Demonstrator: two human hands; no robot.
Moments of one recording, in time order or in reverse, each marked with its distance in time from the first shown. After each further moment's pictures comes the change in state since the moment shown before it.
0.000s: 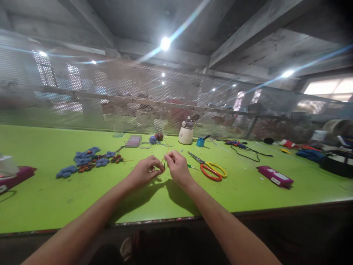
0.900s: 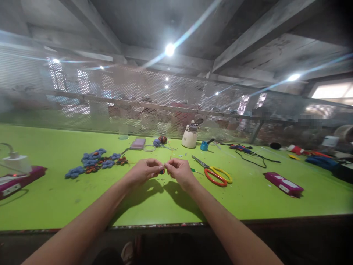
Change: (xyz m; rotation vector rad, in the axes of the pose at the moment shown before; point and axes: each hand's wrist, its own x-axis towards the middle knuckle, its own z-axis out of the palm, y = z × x) left_hand 0.002 -0.016 -0.009 -0.602 -0.081 -0.379; right_hand 0.003 0.009 0.003 0.266 -0.167 0.217
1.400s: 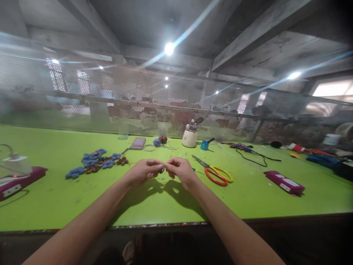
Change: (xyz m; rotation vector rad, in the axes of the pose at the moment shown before) left_hand -0.001 0.001 -0.001 -0.006 -0.009 -0.028; right_hand -0.002 -0.010 -0.001 0.205 -0.058 0.091
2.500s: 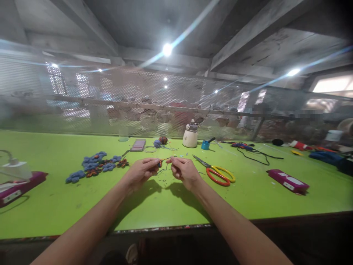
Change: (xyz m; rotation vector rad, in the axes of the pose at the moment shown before) left_hand -0.001 0.006 0.001 -0.125 0.162 0.042; right_hand 0.001 -0.002 -0.004 0.196 0.014 0.097
